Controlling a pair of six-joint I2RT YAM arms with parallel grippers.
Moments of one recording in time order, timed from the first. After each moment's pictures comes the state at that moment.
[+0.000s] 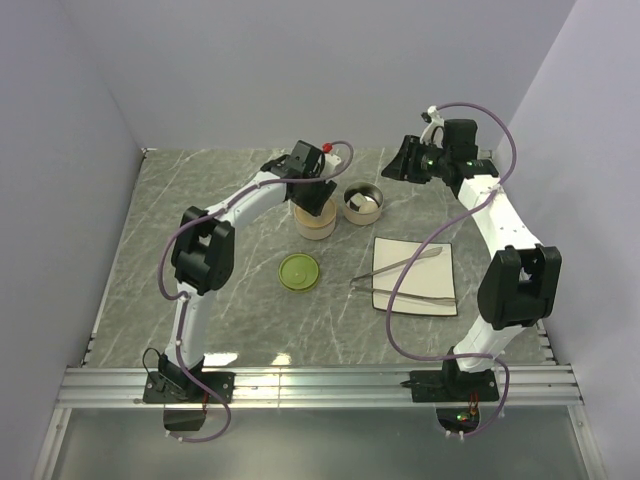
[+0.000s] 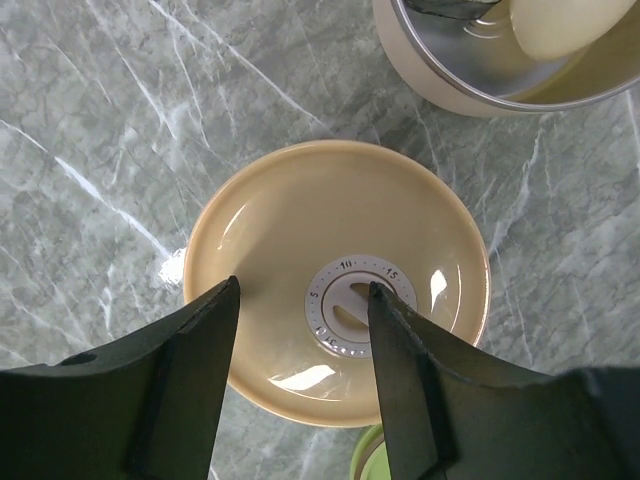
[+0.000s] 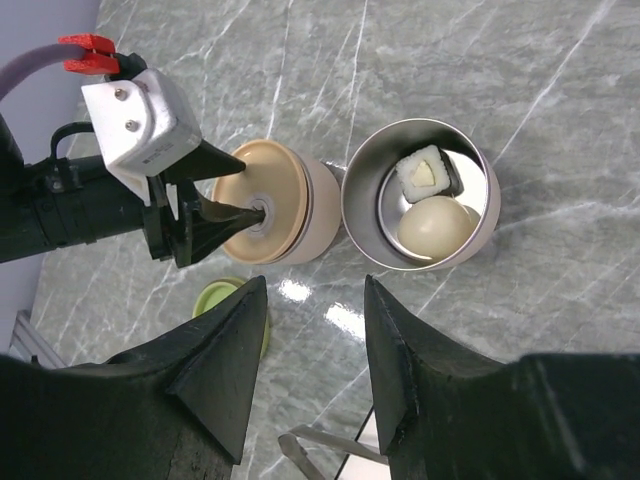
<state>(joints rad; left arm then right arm) -0.54 2.19 1.89 -0.63 0.07 0.14 0.07 1.69 1.51 -0.42 -0.56 0.28</state>
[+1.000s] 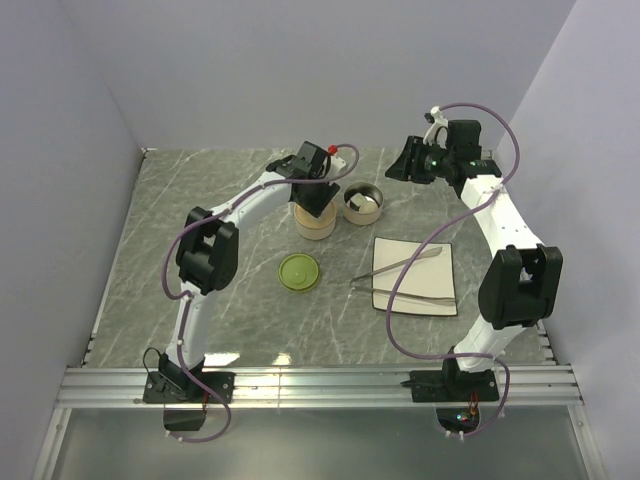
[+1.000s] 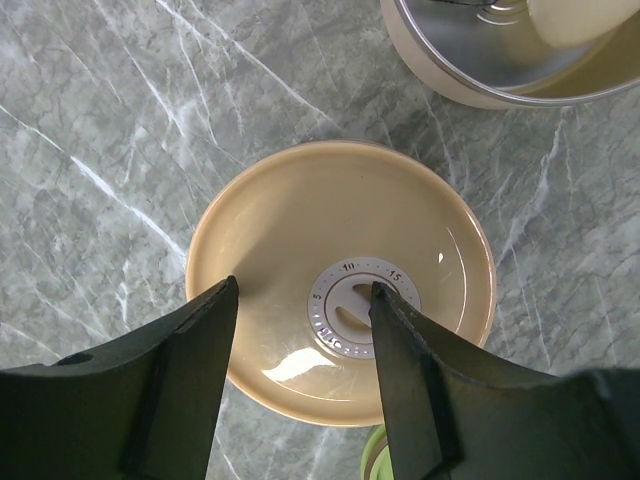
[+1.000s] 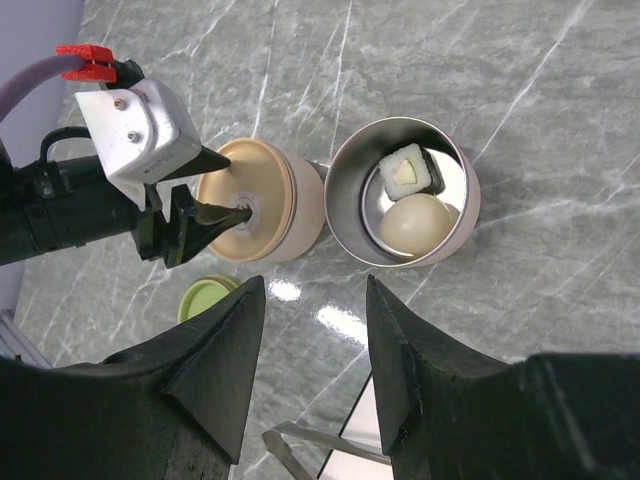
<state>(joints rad) -0.56 2.22 1.93 -0.67 -0.01 0.18 0.05 1.69 1.51 -0.44 -0.57 0.24</state>
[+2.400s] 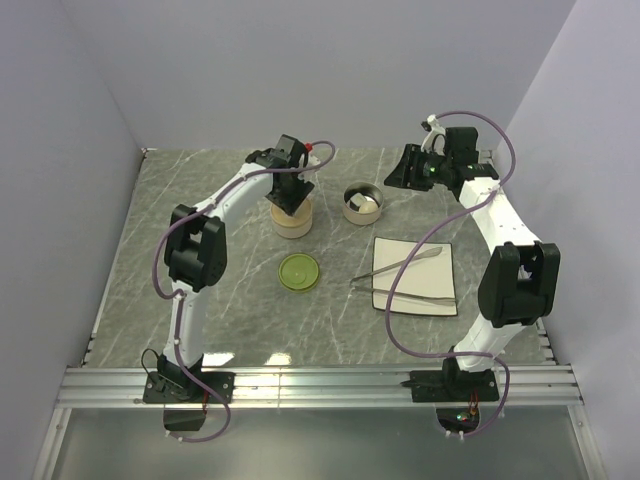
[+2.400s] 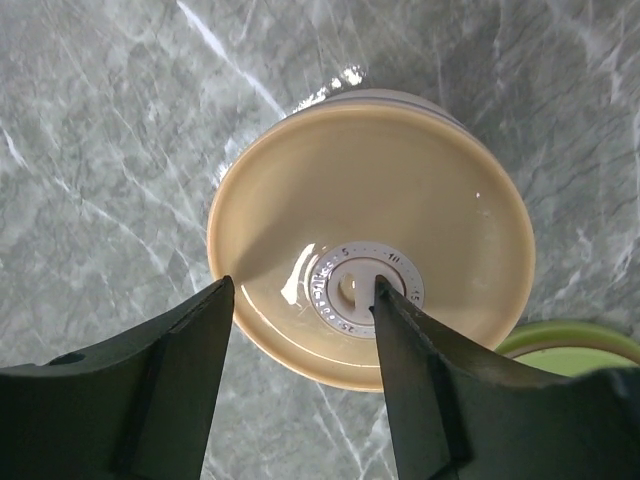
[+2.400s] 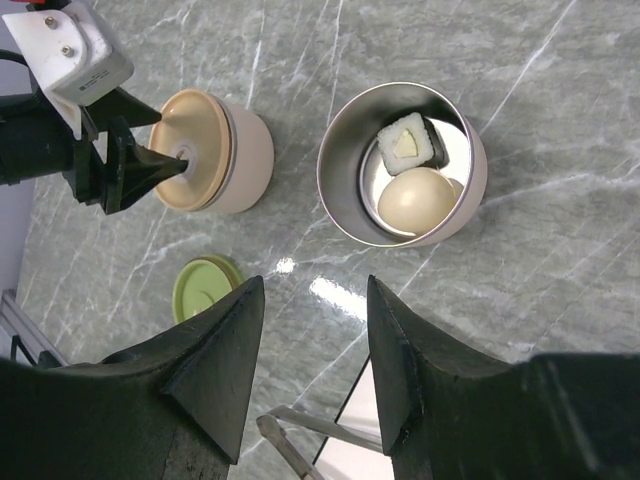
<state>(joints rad) -0.46 2.18 1.94 -0.83 -0.09 0.23 0.05 1.71 1.47 -0.44 -0.60 0.22</state>
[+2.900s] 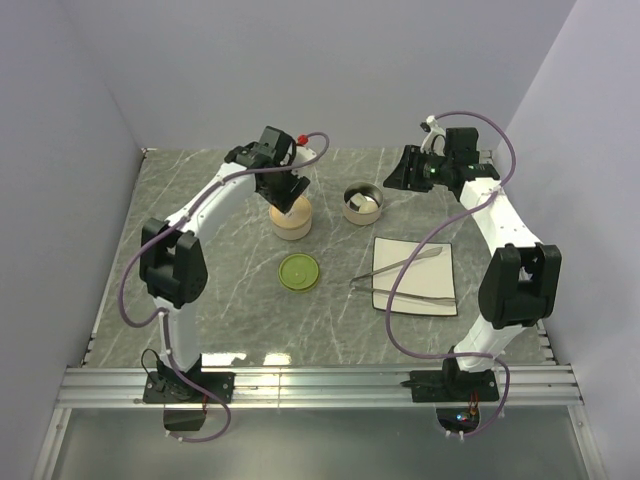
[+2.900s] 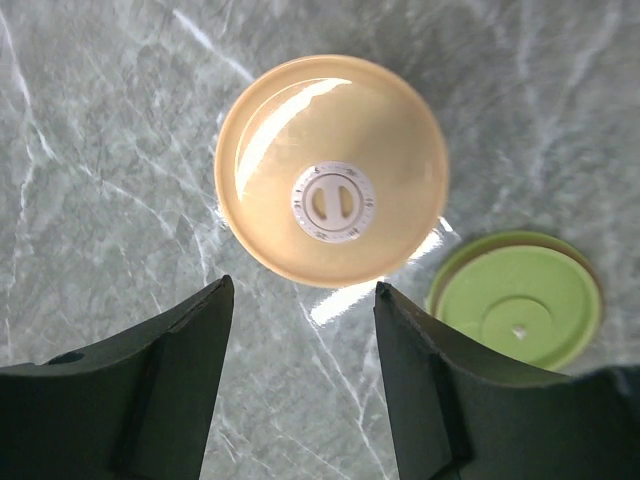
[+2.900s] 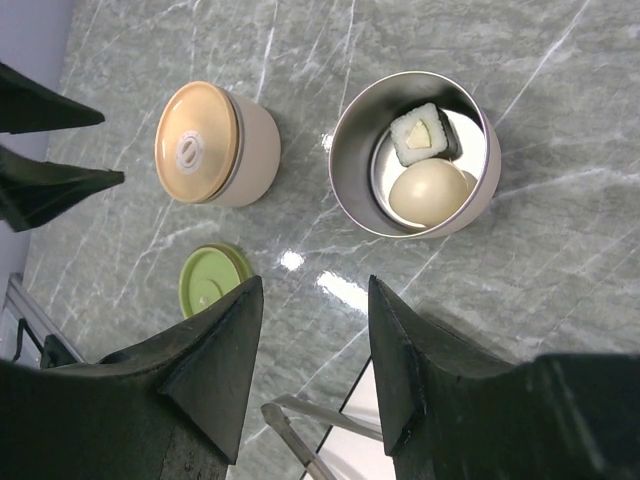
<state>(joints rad) -0.45 1.98 1.84 -0.87 0.02 0.29 0.05 1.70 1.47 -0.46 -0.62 0.21</state>
